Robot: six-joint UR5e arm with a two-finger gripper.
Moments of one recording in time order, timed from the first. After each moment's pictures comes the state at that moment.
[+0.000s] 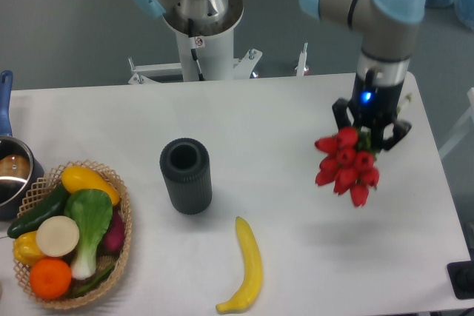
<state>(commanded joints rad) 2.70 -1.95 -1.58 -0.91 1.36 1.43</state>
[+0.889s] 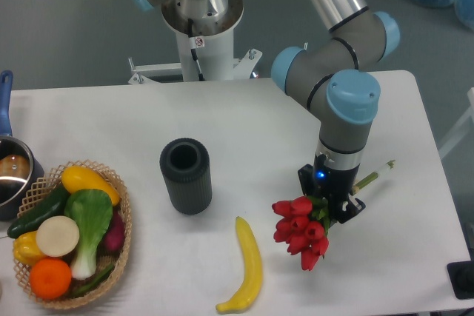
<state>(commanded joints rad) 2.61 -2.09 -1.55 -0.83 1.39 1.42</state>
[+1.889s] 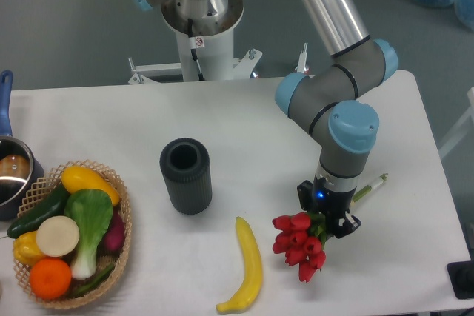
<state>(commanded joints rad) 2.61 -2.16 -1.54 -0.80 1.38 1.43</state>
